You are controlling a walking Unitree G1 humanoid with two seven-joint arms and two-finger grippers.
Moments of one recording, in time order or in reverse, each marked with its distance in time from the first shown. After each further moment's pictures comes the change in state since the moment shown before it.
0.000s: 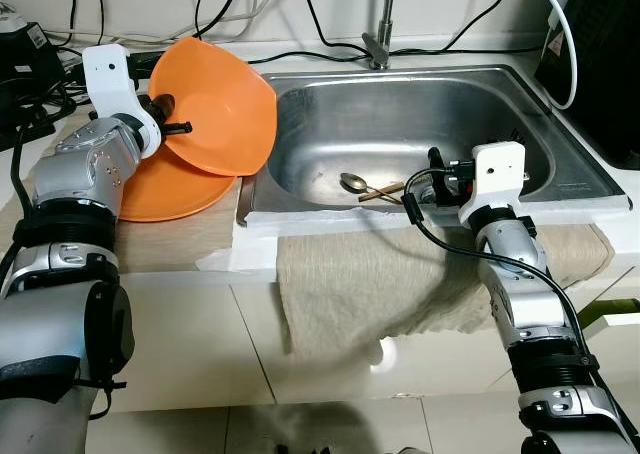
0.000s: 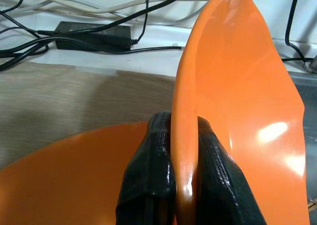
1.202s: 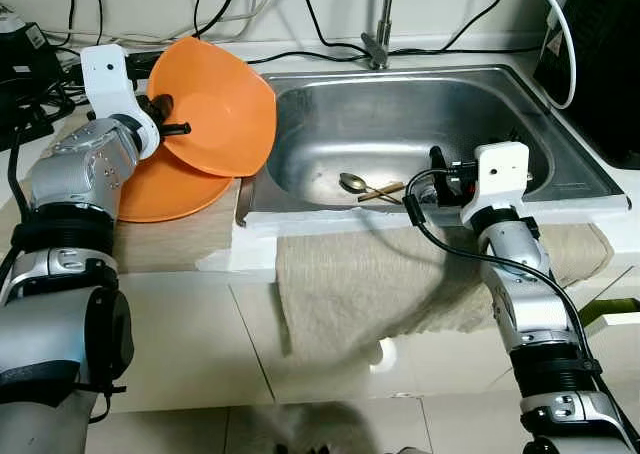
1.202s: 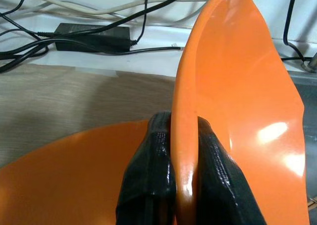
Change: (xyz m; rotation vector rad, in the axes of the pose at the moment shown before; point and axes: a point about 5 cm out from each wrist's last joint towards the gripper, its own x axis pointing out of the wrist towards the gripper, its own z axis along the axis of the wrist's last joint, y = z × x) left arm -0.003 -0.001 0.000 0.008 -0.003 0.000; right arm -0.003 -0.002 0.003 -0.003 -0.019 0.002
